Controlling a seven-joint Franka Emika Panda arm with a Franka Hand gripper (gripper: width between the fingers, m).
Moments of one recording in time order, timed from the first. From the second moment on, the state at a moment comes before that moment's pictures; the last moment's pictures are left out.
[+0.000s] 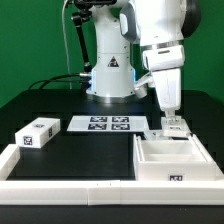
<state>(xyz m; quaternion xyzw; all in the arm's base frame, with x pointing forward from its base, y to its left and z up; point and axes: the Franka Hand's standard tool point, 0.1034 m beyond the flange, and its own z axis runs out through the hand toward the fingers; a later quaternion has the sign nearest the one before) 0.450 0.110 0.055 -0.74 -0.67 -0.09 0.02</state>
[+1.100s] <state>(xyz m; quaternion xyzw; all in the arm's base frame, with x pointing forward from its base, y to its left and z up) 0.462 0.108 0.052 -0.74 -0.66 -0.09 0.03</state>
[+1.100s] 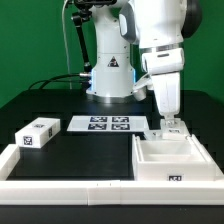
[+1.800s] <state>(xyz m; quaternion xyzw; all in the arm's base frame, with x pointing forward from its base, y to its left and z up) 0.470 0.111 0.051 -0.75 -0.66 -0.09 0.03</state>
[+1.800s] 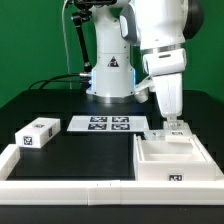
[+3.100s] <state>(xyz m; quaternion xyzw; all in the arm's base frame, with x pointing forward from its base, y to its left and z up) 0.532 0.103 0.057 -0.73 -0.67 -0.06 0.05</state>
